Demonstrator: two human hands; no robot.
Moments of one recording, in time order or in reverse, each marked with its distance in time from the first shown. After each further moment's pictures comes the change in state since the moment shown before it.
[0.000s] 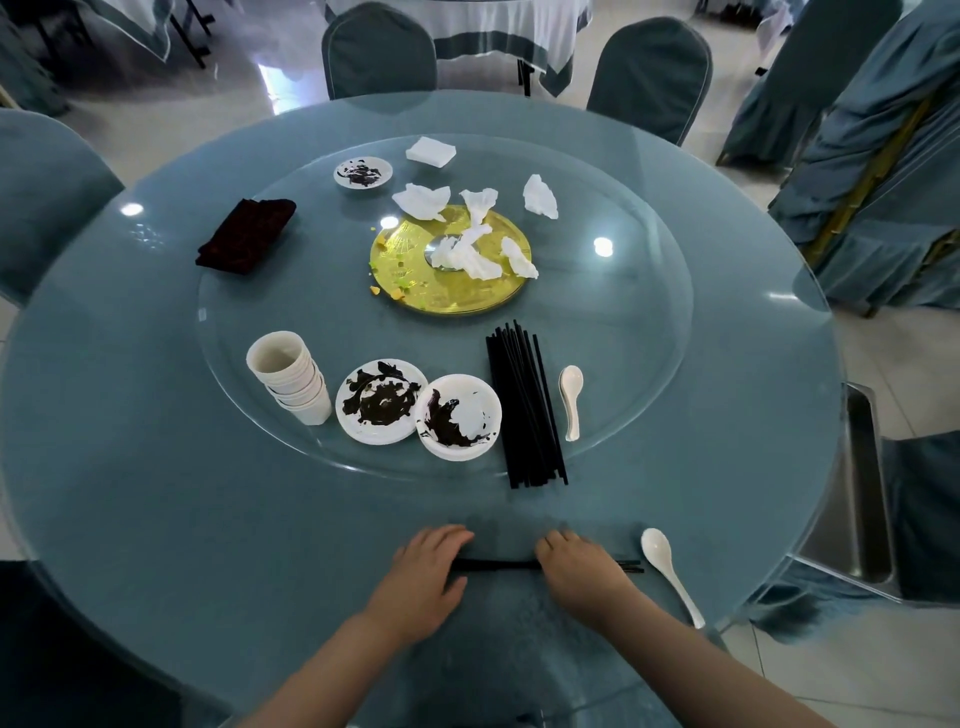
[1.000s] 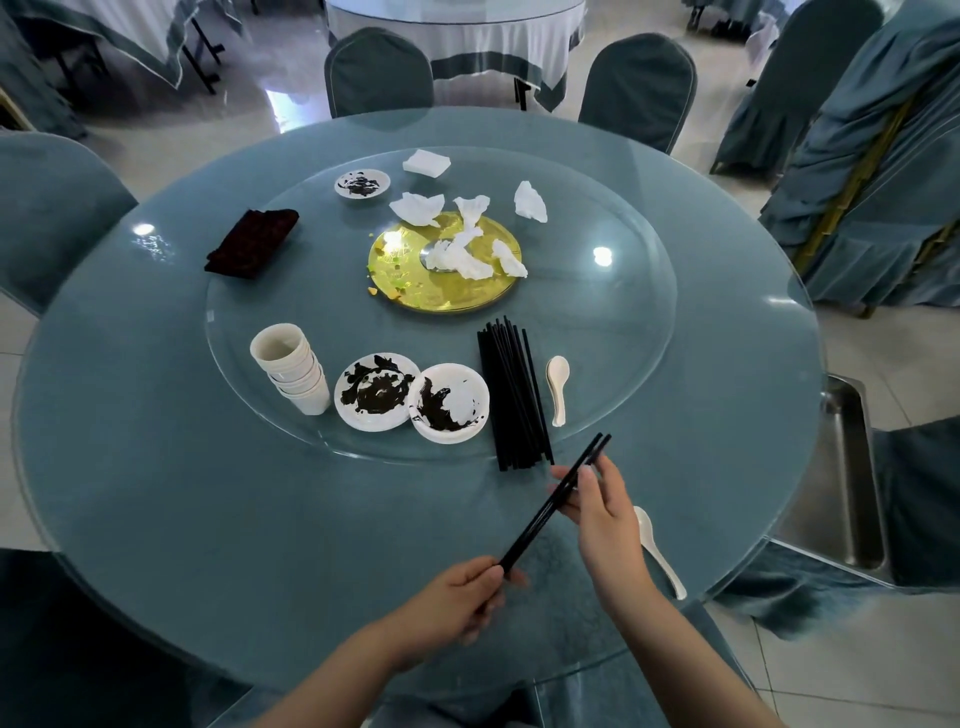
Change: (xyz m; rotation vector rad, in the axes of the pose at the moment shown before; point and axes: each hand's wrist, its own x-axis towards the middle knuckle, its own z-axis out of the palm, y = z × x) left_hand -0.044 0.086 -0.015 -1.081 -0.287 -0.162; right_hand -0.054 -0.021 -0.062 1.732 0.783 0.477
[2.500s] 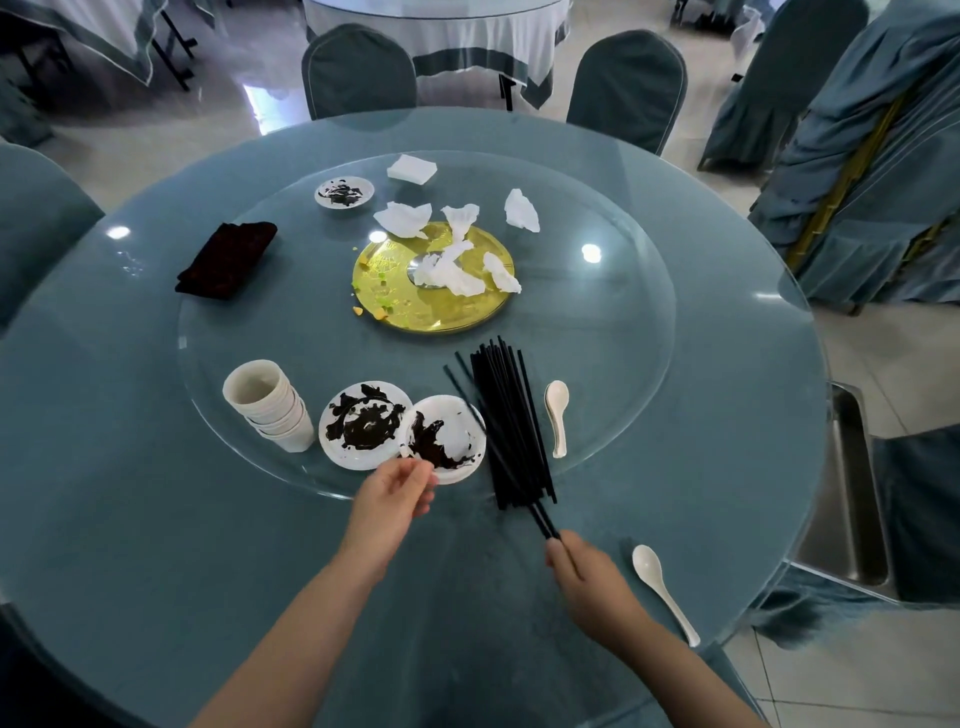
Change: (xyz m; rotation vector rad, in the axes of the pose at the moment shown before) left_hand 0.063 0.066 -0.096 -0.165 0.667 0.172; right_hand 0.033 0.029 -0.008 -0.857 -0.409 -0.008
